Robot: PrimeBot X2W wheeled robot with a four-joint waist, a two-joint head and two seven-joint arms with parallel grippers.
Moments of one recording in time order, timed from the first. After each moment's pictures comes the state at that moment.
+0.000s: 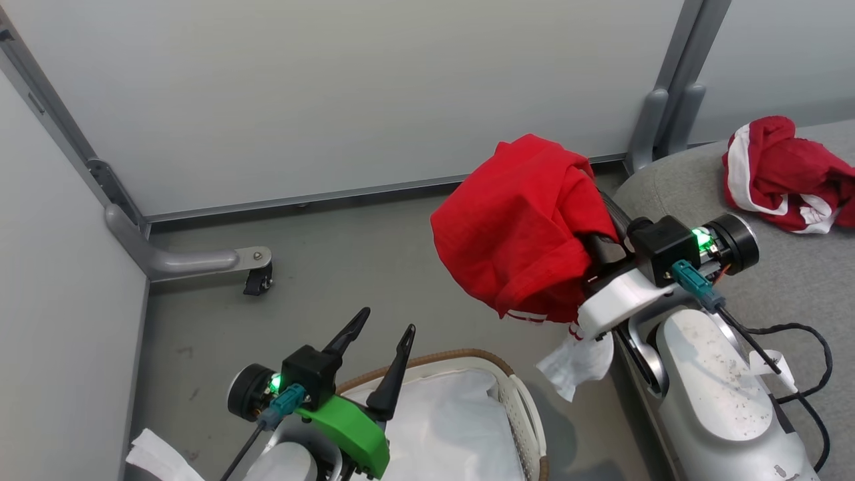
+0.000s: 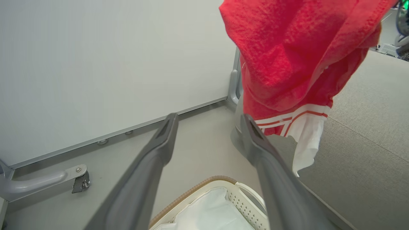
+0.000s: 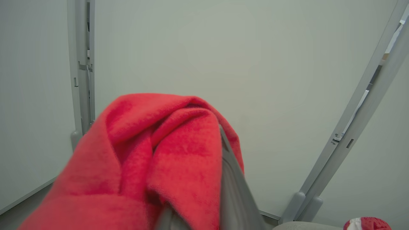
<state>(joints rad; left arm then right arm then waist) -0.27 0.16 -0.62 0.43 -0.42 -0.12 -0.26 -0.45 -0.05 0.18 0.34 -0.05 0.13 -0.26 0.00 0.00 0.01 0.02</state>
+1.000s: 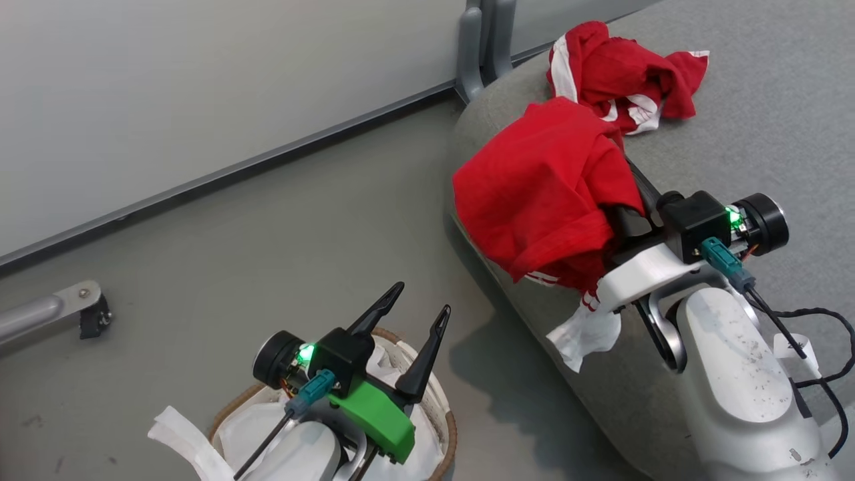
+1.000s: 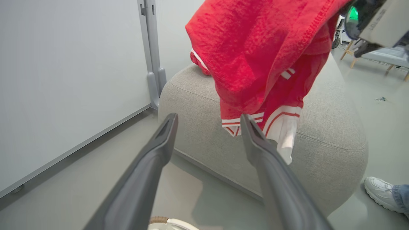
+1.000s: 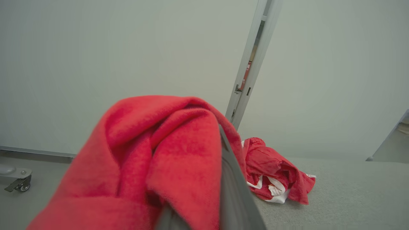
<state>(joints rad) -0.32 0.14 -0.67 0.37 -0.36 -0.13 -0.26 -0.48 -0.05 0.12 0.32 -0.06 0.13 -0.26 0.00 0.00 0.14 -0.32</state>
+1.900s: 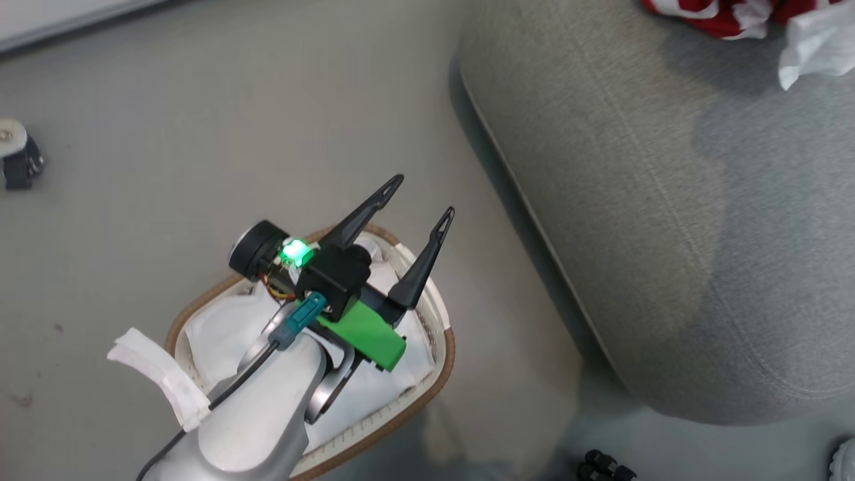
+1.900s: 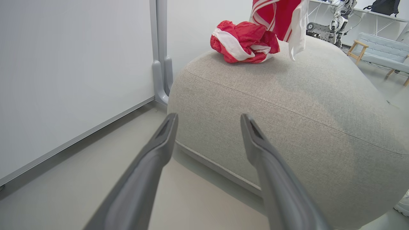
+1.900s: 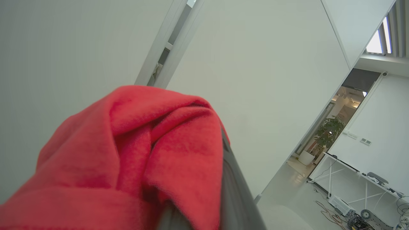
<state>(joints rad) -0.54 0.20 -0.70 0.29 -0.31 -0.13 -0.26 -1.10 -0.35 -0.23 0.47 -0.18 0.13 -0.26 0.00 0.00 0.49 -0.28</state>
